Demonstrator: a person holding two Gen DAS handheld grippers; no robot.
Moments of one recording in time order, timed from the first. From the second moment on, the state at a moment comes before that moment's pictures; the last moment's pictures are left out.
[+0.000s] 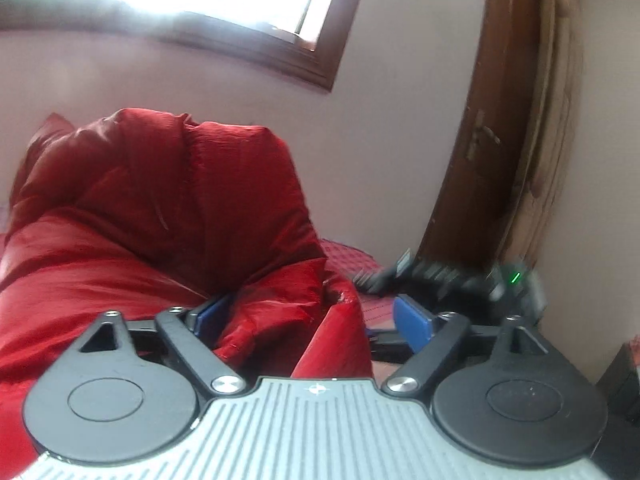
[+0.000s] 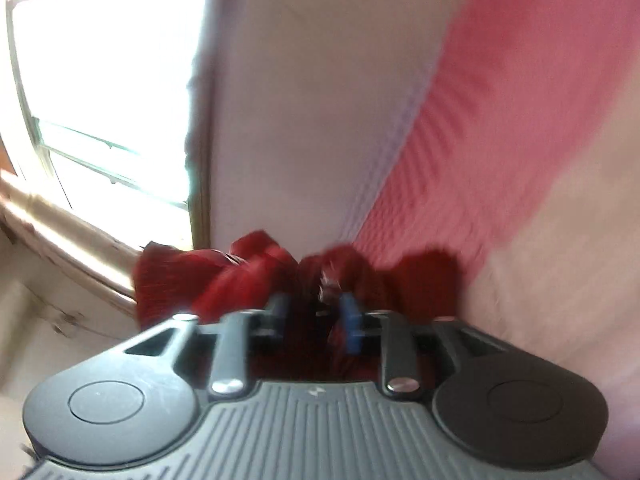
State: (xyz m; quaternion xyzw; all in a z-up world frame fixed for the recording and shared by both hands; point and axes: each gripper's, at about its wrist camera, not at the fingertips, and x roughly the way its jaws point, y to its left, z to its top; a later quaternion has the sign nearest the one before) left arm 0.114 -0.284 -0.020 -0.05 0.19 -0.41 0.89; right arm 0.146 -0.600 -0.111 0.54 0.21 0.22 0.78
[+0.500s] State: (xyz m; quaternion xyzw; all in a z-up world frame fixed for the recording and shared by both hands) left arm 0.090 -0.296 -0.046 0.00 0.15 -0.42 0.89; right arm 0.200 -0.541 -0.003 0.26 0.32 0.26 0.87
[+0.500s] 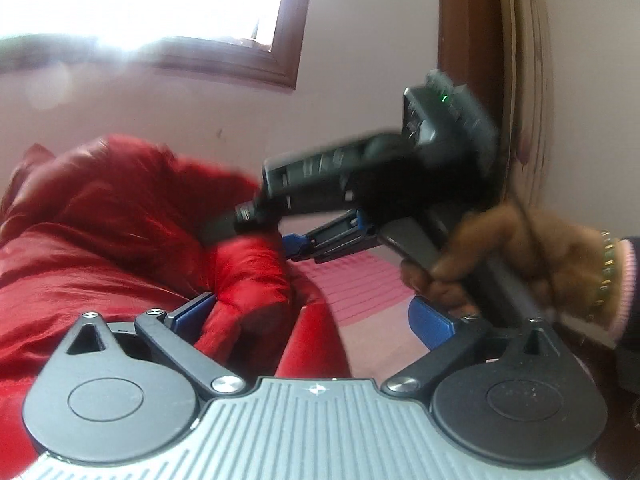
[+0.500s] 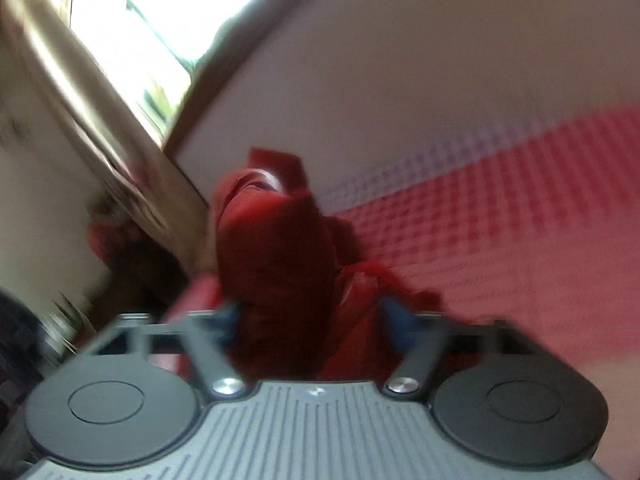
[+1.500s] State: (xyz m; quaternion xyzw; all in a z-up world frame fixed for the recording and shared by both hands) left arm 0.061 -0.308 -0.081 0.05 0.13 -0.51 0.85; right arm 0.170 -0.506 0.040 0.07 0.20 0.25 0.94
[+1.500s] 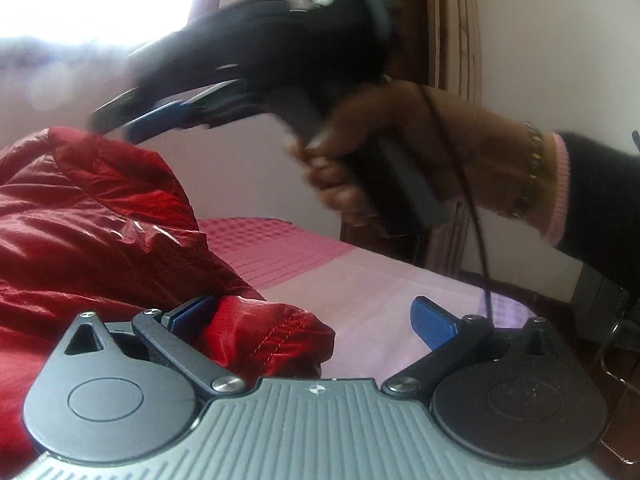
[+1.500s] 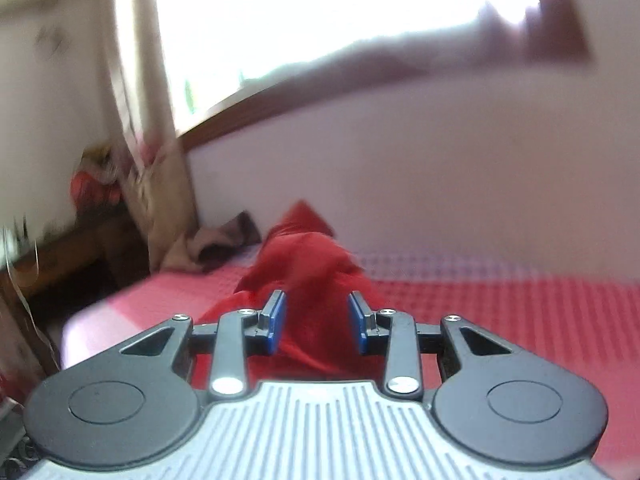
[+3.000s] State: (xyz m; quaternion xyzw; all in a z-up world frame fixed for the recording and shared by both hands) left arm 0.066 -0.268 -0.046 0.03 0.11 -0.45 0.89; right arm 0.198 -0.471 -0.085 0.02 0.21 0.21 0.95
